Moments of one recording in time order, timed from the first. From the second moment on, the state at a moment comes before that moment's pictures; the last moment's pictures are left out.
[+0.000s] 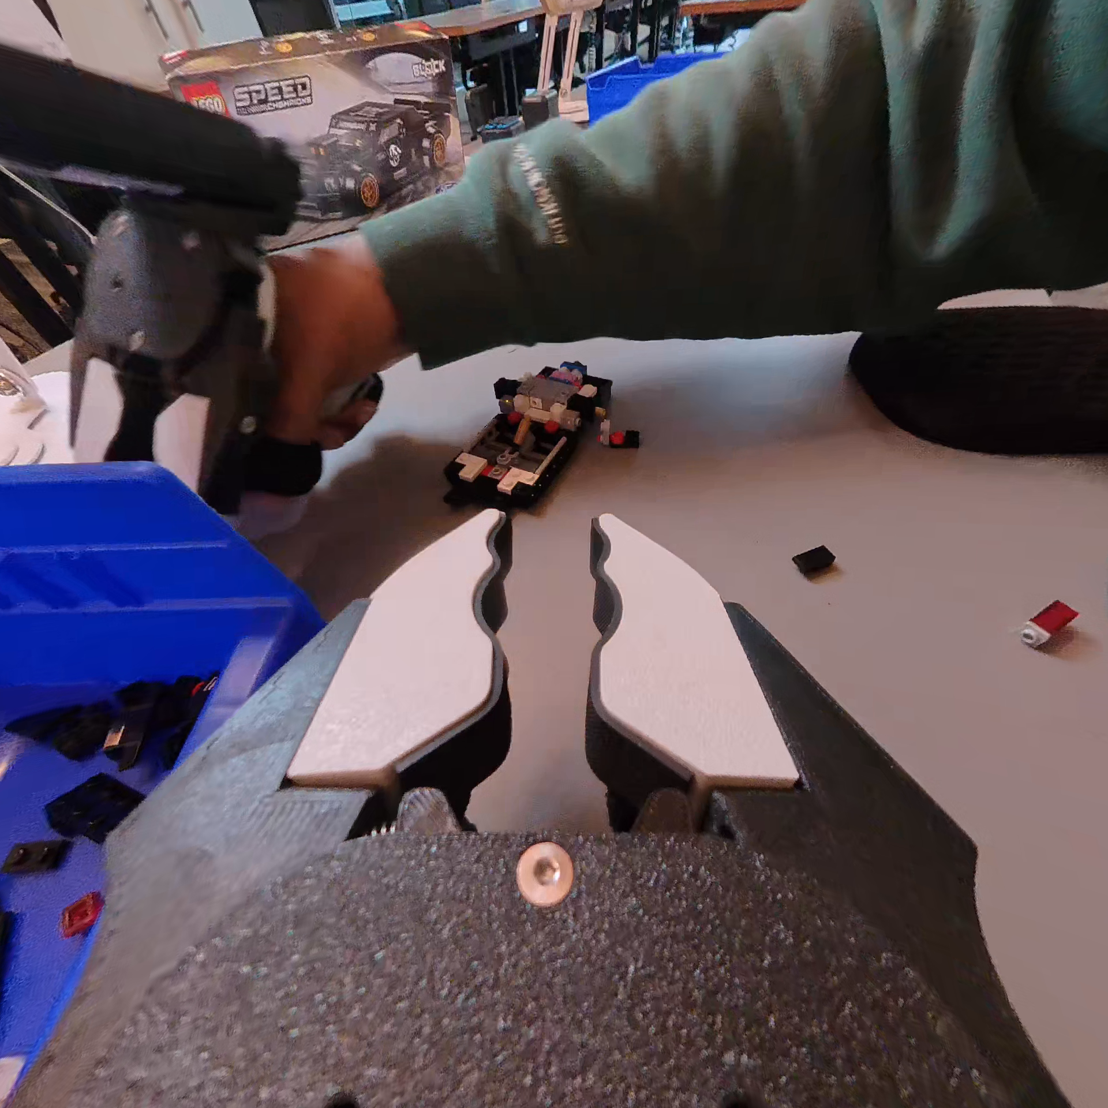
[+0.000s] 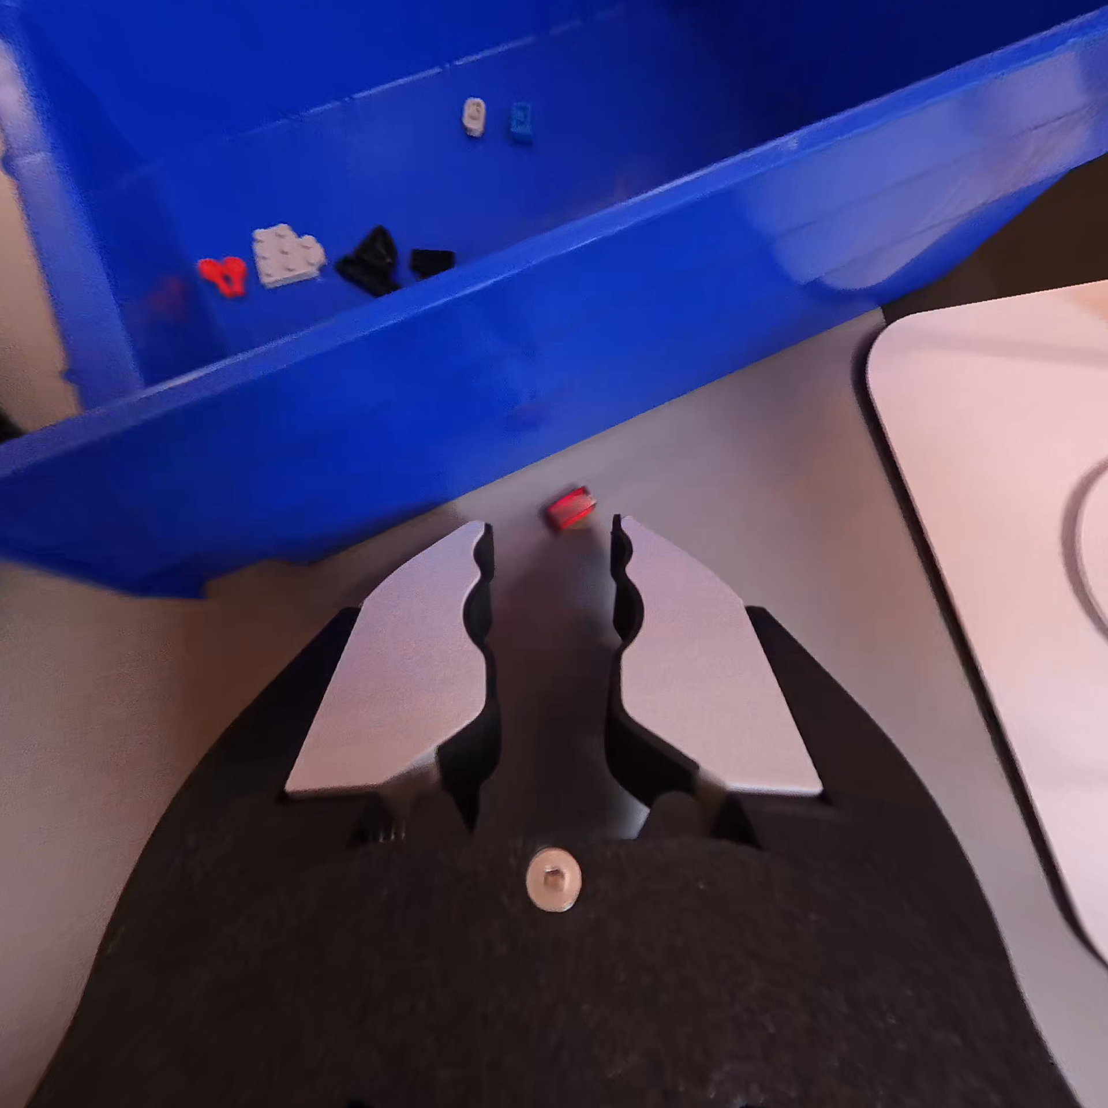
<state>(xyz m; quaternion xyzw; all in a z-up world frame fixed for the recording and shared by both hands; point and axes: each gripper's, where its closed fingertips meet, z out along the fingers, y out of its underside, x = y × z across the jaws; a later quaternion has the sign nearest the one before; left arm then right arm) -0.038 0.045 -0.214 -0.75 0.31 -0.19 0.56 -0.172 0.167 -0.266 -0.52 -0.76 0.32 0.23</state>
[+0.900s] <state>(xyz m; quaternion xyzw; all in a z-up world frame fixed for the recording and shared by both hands) -0.005 0.013 -0.134 -0.62 0.22 -0.45 0.60 -0.013 0.003 -0.140 -0.42 -0.56 0.66 0.28</state>
